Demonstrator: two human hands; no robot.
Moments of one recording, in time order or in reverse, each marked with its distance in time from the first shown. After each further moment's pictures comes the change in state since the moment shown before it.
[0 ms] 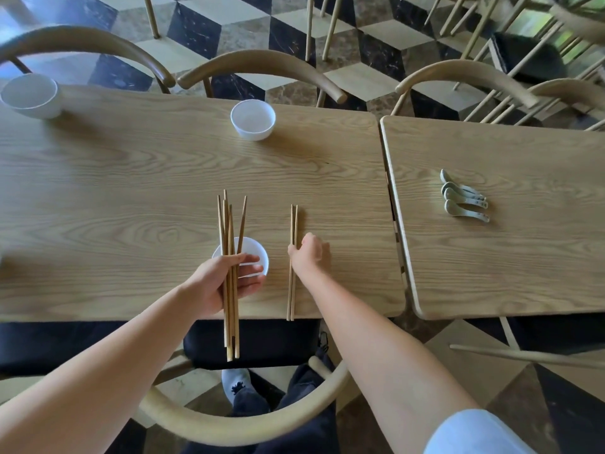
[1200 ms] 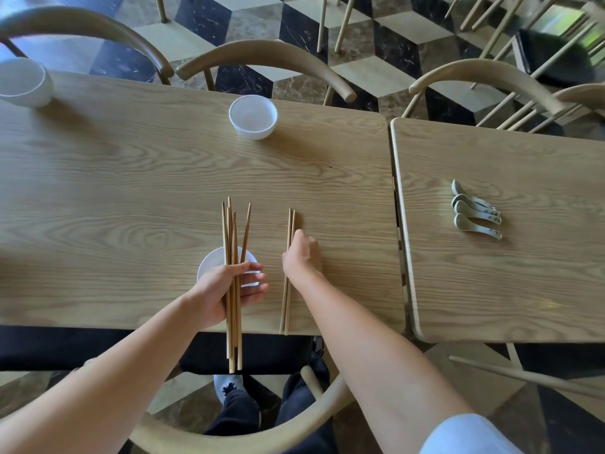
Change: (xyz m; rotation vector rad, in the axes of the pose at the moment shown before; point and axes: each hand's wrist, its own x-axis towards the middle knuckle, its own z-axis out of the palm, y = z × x) left_hand 0.035 -0.005 0.017 -0.014 0.000 -0.018; right_hand 0.051 -0.002 0.020 -0.067 -0.132 -0.152
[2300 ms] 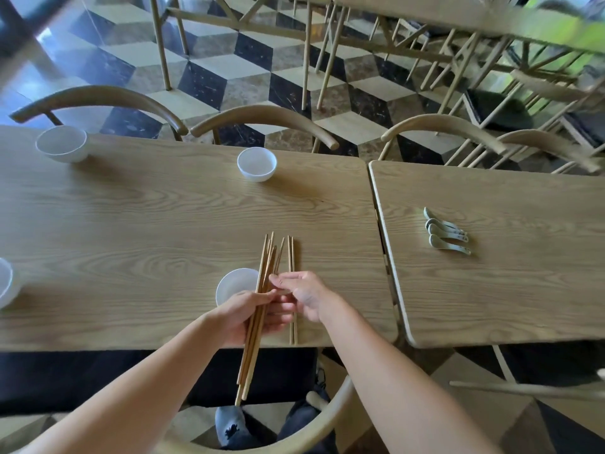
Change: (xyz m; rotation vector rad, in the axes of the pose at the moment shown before) left_hand -0.052 -0.008 0.012 0.051 -0.266 -0.094; right_hand -0.102 -0.025 -0.062 1.002 -0.508 0.250
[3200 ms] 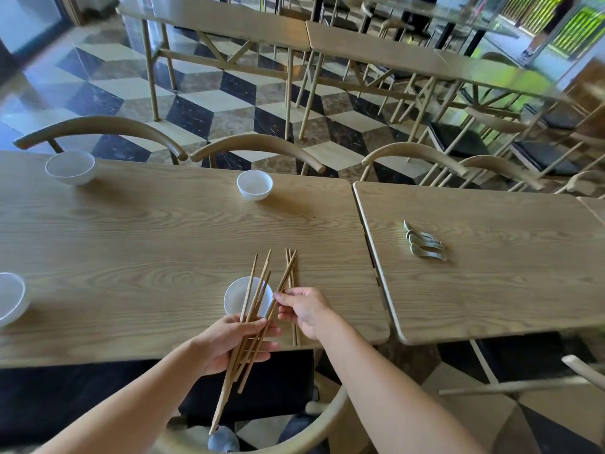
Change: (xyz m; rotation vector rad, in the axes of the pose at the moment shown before) left_hand -0.057 -0.029 -0.040 0.212 -0.040 0.118; right_hand -0.044 0.026 0.033 0.062 0.206 -0.144
